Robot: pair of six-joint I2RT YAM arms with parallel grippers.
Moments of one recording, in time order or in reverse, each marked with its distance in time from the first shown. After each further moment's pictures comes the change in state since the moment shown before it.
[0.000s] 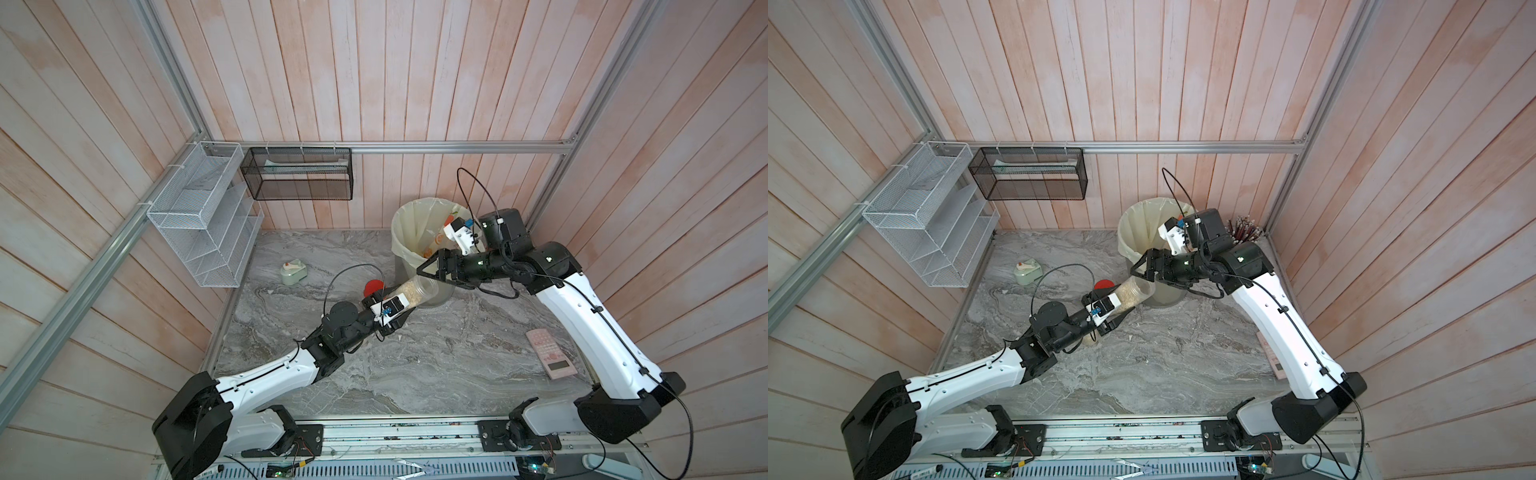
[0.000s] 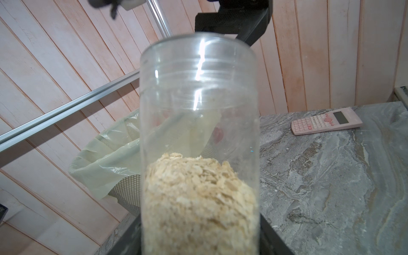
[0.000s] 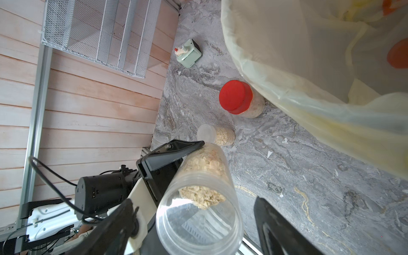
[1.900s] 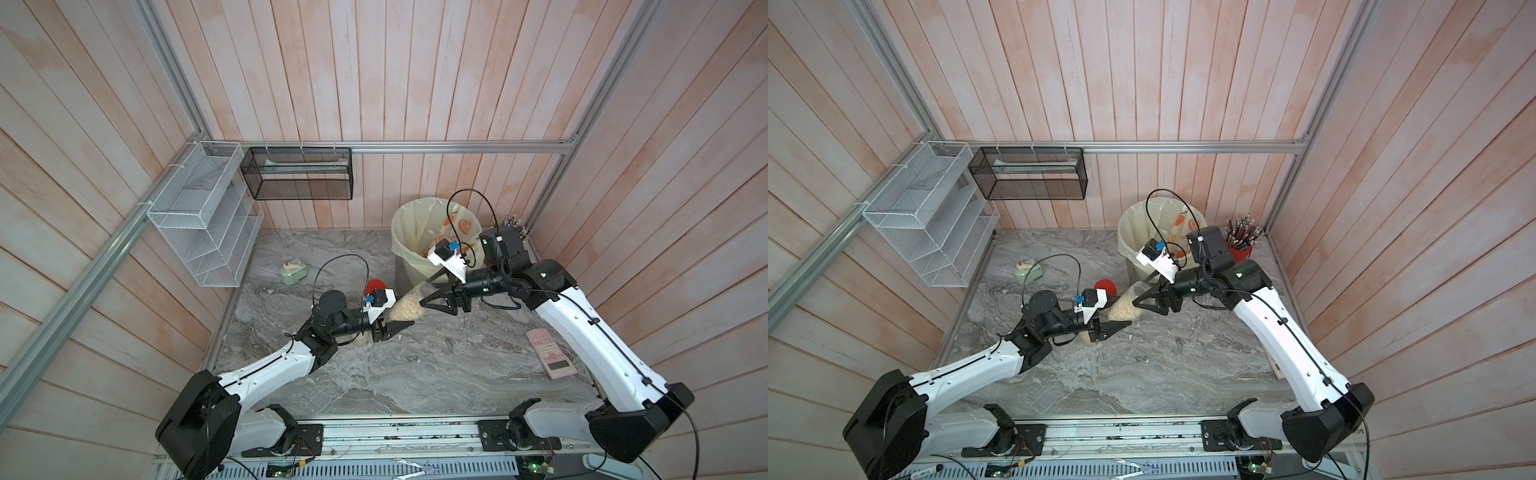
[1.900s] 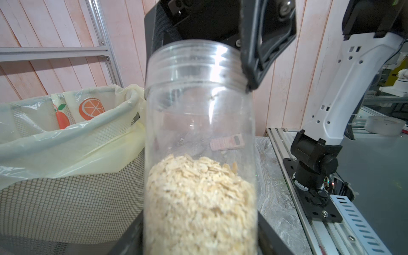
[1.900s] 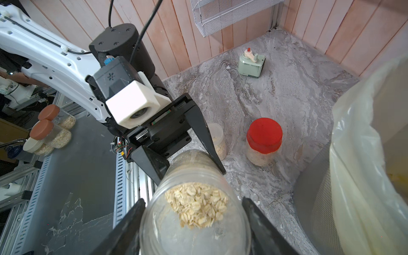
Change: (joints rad) left arm 0.165 0.026 0.001 0.019 0.574 -0.331; right arm -0.049 -0.107 -0.249 0.142 -0.292 -0.910
